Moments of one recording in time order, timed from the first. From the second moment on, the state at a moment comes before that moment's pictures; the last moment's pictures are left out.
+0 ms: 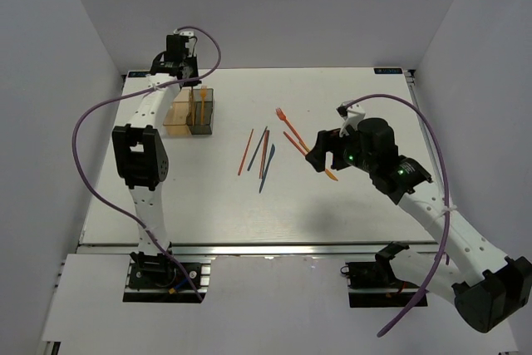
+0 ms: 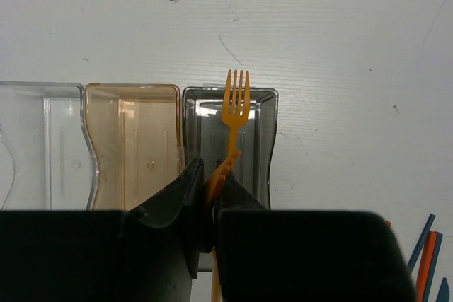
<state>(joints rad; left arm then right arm) -0.11 2.15 2.04 -0.59 -0.11 -0.08 0.54 0.99 0.92 -0.42 -0.15 0.25</state>
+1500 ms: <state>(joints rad) -0.11 2.20 2.02 -0.39 -0.11 -0.16 0.54 1.08 0.92 -0.42 -0.15 0.25</state>
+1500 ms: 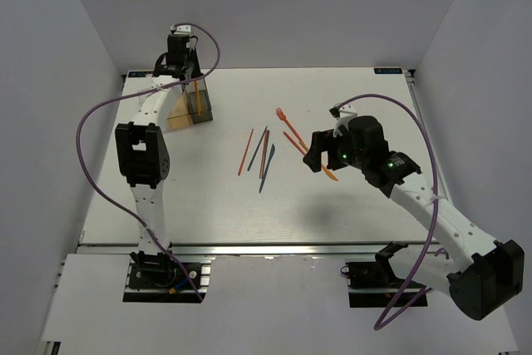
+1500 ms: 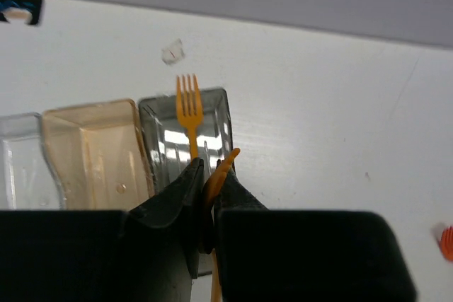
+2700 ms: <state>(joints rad) -0.07 2.27 1.85 -0.13 -0.12 -0.22 0.54 1.11 0.90 -0.42 -0.15 0.25</state>
